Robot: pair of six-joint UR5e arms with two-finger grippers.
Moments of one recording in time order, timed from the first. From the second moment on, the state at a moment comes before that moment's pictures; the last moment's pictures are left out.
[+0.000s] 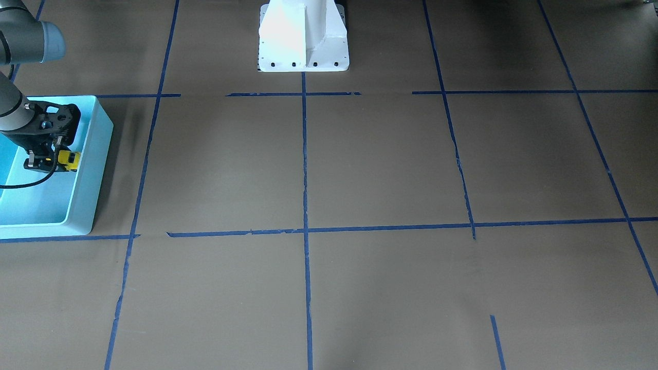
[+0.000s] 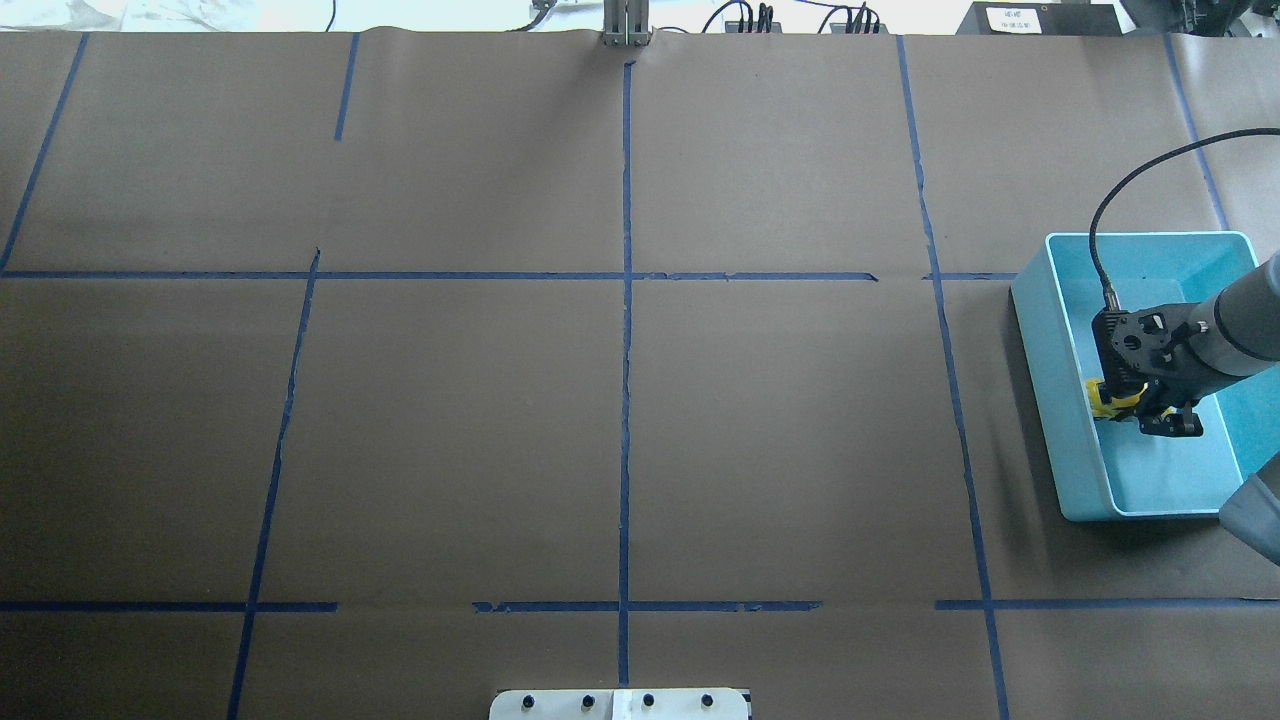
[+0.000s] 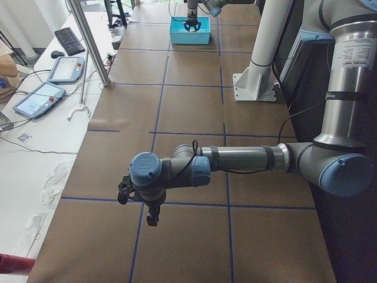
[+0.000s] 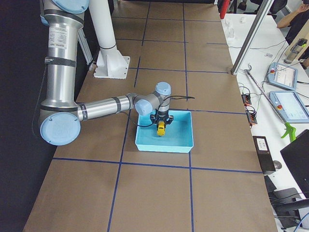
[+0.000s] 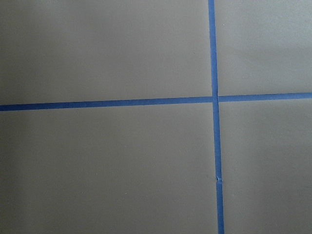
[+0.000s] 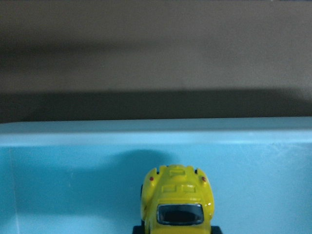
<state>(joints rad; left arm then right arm) -1.69 -1.61 -1.52 -1.52 -2.37 0.18 0.89 -1.67 1.81 -1.24 2.07 -0.75</state>
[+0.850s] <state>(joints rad) -1.69 -1.61 -1.52 -1.52 -2.37 0.18 0.89 -1.67 1.79 -1.24 2.10 -0.71</state>
